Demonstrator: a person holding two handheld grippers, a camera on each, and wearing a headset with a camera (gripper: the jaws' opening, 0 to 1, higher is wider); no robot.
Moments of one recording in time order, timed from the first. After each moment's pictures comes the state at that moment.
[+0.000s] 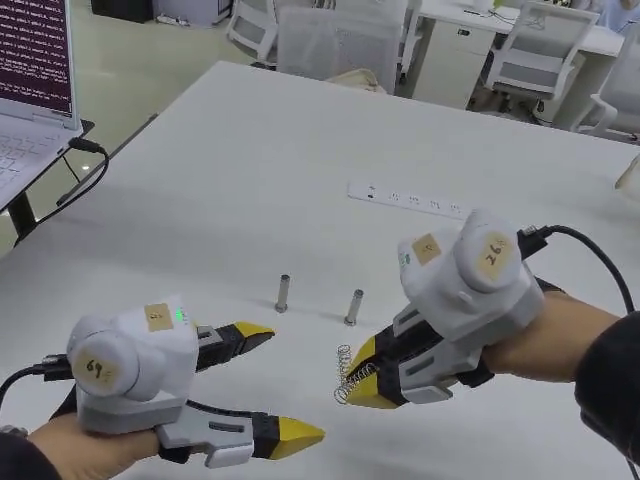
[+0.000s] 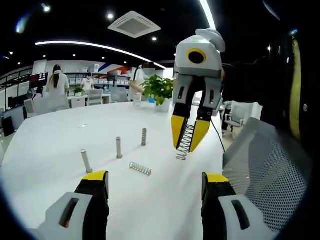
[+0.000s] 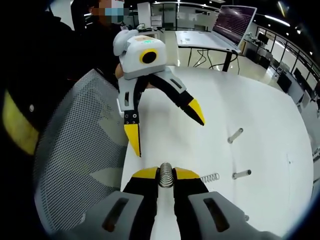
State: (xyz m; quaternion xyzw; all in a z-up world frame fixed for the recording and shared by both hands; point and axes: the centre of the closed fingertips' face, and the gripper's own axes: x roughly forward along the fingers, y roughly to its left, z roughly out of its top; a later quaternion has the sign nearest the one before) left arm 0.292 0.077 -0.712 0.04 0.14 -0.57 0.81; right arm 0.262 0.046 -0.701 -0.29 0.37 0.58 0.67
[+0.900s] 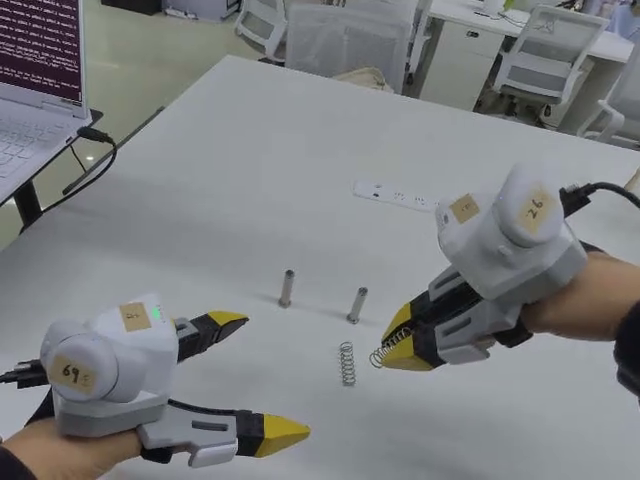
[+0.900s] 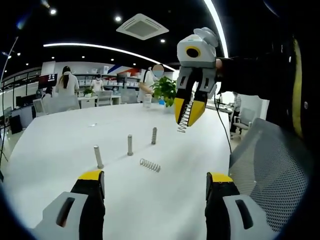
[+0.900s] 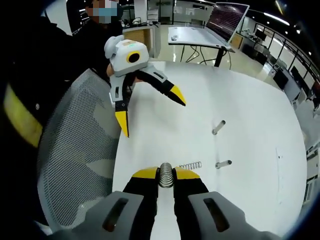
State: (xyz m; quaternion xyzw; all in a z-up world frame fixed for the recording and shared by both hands) left arm 0.297 0.095 -0.714 0.04 0.14 -0.53 0.83; right arm 0.288 0.012 -0.678 -0.32 0.38 0.55 0.67
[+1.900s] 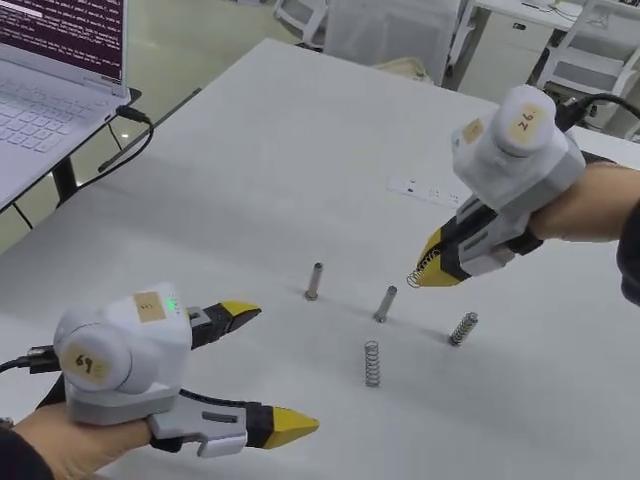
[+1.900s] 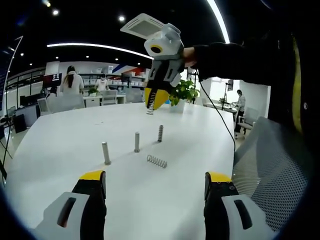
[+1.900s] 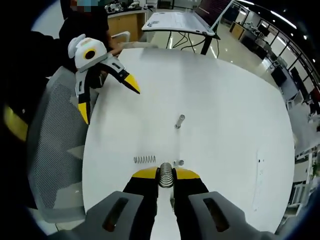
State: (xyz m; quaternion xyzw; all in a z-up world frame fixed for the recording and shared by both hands) left arm 0.303 0.108 -0.718 0.04 0.14 -0.52 0.84; right arm 0.377 0.000 -0.673 -0.38 0.41 0.51 0.65
